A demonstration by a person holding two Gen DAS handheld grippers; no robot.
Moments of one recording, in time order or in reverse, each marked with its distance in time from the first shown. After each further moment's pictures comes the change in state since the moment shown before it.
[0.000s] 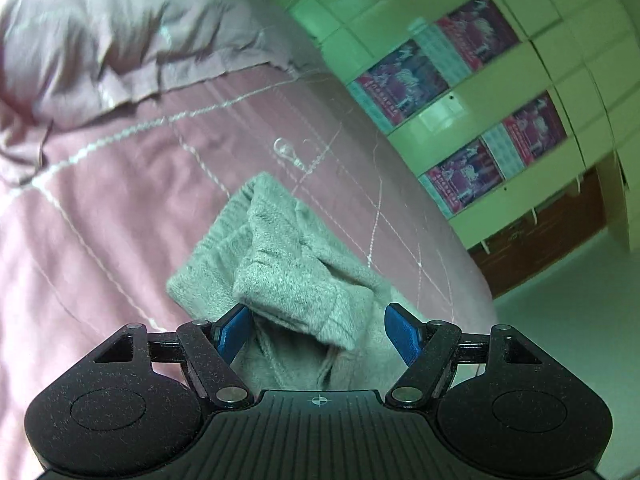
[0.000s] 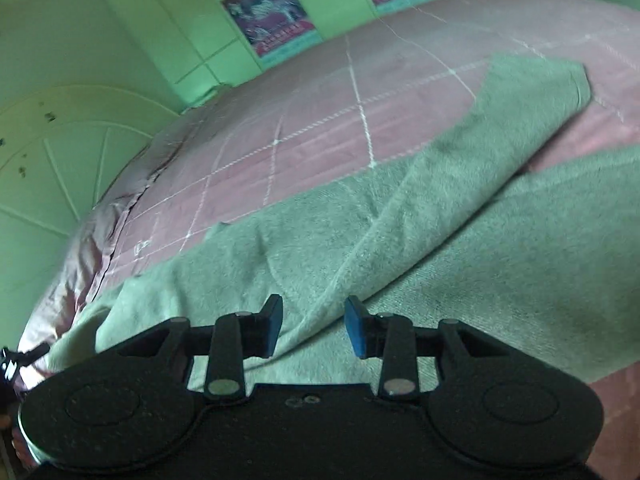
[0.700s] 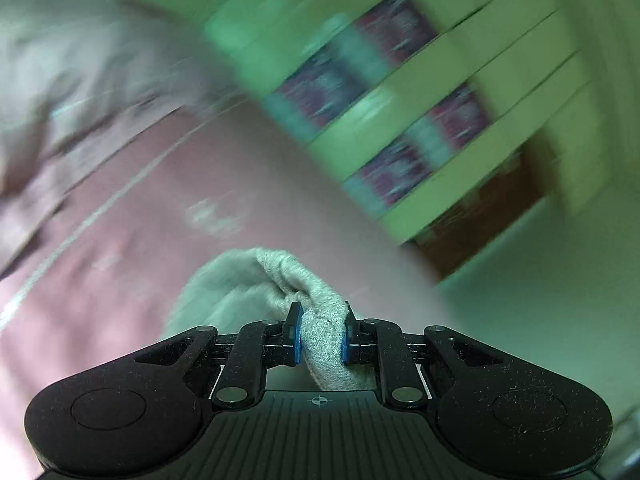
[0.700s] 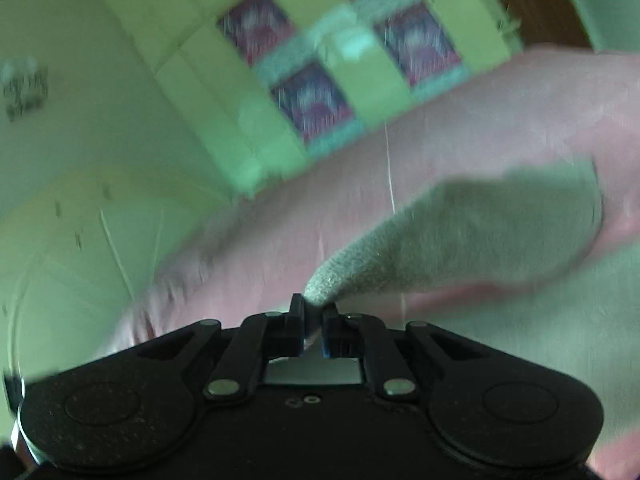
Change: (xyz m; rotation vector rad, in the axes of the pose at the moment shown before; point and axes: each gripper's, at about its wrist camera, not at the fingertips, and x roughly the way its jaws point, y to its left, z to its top) left arm 0.014 -0.010 0.058 0.163 0.040 -0.102; right arm -0.056 -0.022 -0.008 -0.064 -0.140 0.137
